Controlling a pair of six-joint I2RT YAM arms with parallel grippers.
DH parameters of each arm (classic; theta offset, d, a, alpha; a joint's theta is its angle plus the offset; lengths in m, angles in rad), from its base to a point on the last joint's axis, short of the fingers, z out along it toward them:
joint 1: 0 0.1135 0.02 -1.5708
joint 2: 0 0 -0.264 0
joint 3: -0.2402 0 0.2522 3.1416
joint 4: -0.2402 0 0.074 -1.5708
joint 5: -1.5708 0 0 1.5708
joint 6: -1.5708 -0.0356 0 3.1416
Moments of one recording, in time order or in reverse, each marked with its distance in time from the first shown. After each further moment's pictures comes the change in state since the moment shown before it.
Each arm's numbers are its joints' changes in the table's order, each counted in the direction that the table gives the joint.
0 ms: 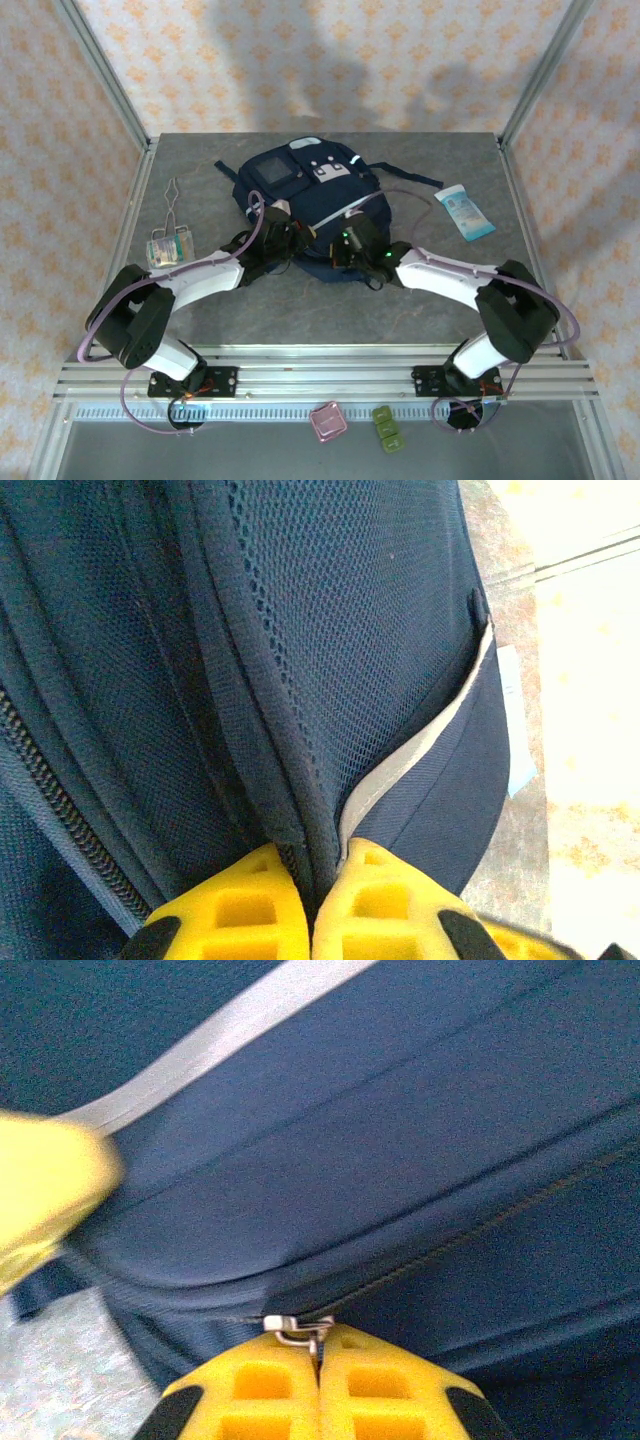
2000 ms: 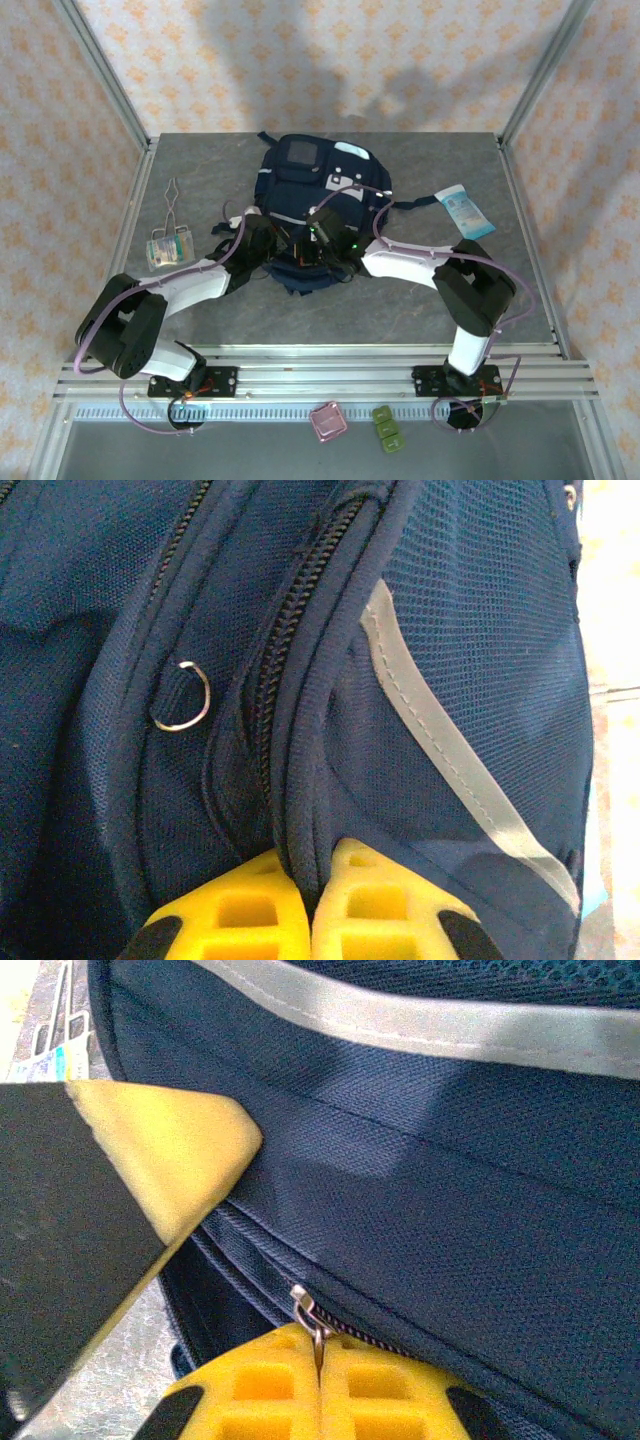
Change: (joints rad) left arm 0.093 -0.063 0.130 0.033 0.147 0.055; right arm 0.118 0.261 -0.235 0.063 0.144 -0.069
